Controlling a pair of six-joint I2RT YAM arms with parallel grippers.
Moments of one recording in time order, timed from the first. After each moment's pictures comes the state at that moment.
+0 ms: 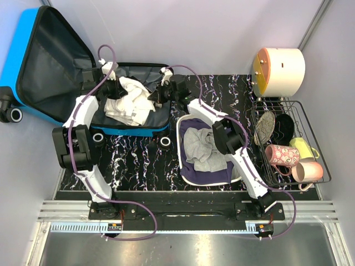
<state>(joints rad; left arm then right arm) 0.13 1.82 1.50 -0.31 0.58 0.09 0.62 2.62 2.29 0.06 -0.42 0.42</state>
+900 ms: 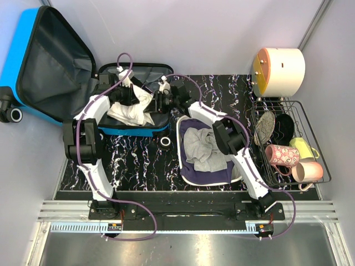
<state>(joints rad) 0.03 1.91 1.50 -0.32 0.55 0.12 0.63 2.57 2.13 0.06 -0.72 0.75</state>
